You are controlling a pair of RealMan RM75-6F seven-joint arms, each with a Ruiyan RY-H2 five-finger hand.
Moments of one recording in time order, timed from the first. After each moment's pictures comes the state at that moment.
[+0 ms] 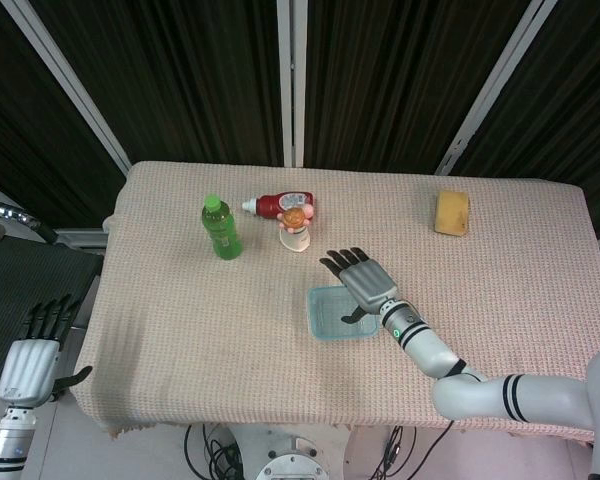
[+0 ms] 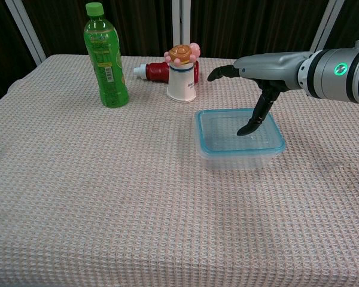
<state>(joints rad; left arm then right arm) -0.07 -1.26 0.00 -1.49 1.56 1.51 0.06 0.99 -1.40 0.08 -1.69 -0.74 0.85 -0.49</state>
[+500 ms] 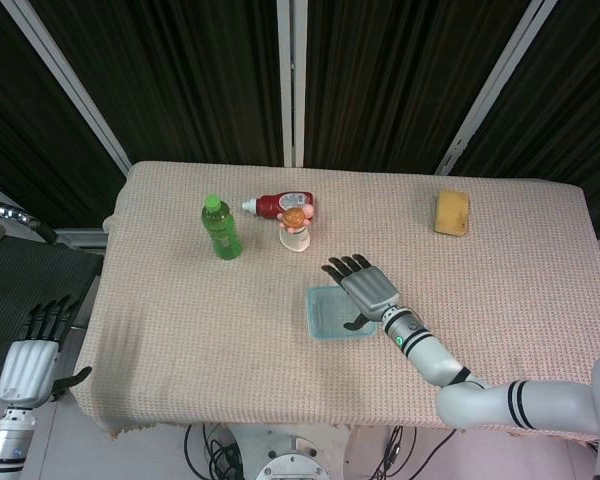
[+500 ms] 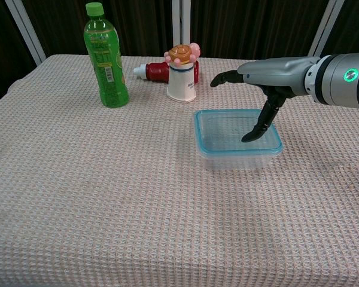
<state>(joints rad) -0.07 -1.27 0.00 -1.48 1.57 1.51 0.04 0.98 -1.37 0.06 -1.74 -0.74 0.88 -0.51</state>
